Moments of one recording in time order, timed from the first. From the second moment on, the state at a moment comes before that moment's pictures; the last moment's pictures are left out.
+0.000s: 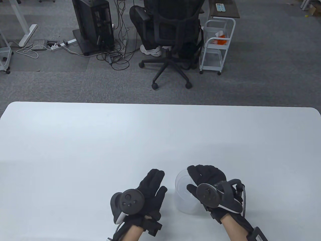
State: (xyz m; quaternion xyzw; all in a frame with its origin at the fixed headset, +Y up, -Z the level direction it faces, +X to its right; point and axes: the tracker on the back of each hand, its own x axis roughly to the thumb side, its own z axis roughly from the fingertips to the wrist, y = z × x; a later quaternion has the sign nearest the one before) left_hand -0.101 -0.703 -0.265 0.09 -0.18 0.41 0.89; right_hand 0.139 -0.644 -0.280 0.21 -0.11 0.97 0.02
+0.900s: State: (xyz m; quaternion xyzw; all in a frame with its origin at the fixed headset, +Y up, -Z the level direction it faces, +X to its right) left_hand -0.100 -0.705 -0.266 0.05 -0.19 0.39 0.90; right_hand 0.233 -0.675 -0.255 0.15 -0.15 0.94 0.25
